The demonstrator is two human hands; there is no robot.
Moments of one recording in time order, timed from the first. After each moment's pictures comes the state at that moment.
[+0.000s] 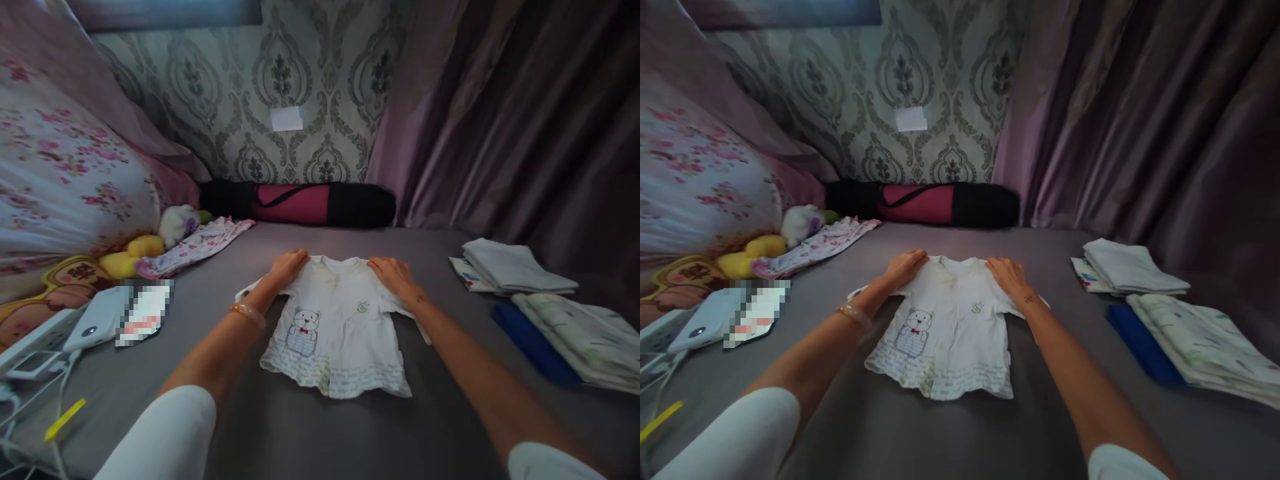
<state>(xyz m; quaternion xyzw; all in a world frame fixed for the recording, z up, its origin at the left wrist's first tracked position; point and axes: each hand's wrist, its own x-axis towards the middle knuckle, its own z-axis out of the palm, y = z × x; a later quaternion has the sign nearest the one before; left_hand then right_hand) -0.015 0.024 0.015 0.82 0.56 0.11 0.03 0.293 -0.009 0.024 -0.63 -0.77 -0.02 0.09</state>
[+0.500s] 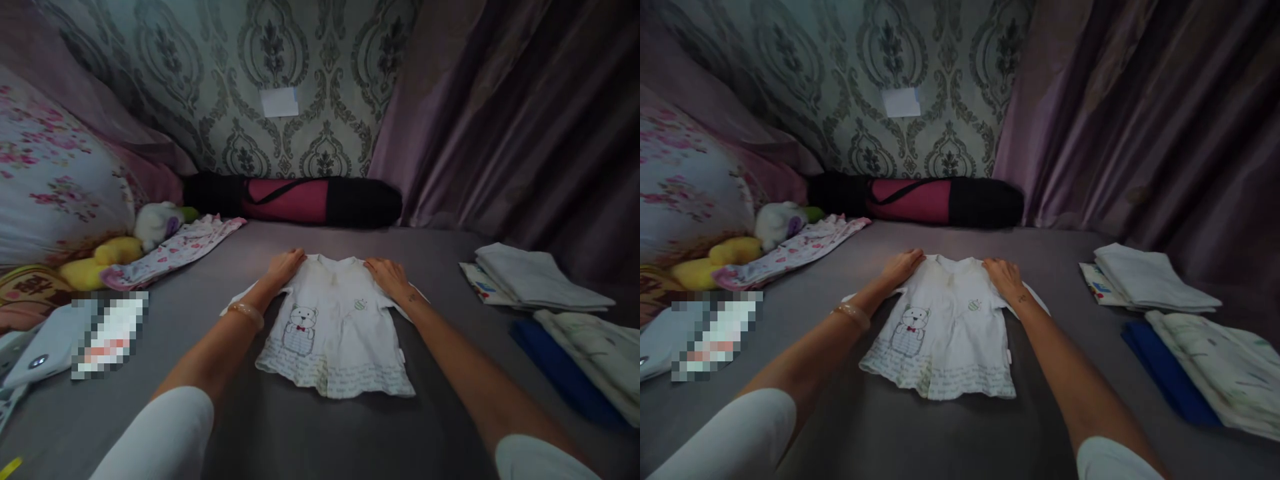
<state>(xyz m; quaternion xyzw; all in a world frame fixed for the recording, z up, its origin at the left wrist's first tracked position) -0.011 0.082 -0.011 0.80 0.60 0.08 0.04 0.289 0.044 0.001 -0.64 -0.77 -0.01 0.05</state>
